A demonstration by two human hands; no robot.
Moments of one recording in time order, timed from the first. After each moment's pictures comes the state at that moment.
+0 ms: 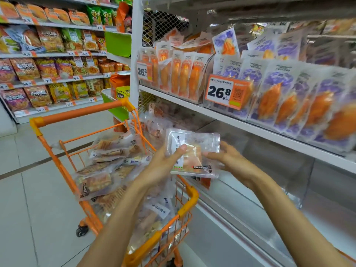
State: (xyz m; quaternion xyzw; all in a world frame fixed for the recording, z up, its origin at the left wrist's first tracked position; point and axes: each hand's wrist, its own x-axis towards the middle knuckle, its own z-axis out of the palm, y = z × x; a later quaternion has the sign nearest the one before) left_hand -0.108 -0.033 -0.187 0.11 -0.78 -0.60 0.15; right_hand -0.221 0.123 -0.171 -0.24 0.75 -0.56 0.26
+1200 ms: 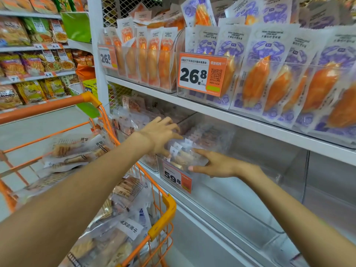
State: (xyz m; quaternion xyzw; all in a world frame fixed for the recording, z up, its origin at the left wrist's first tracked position) left_hand -0.263 -0.070 -0.187 -0.08 -0.97 0.24 0.00; right_hand -0.318 0.129 -0.227 -0.38 0.87 -0.21 0.23
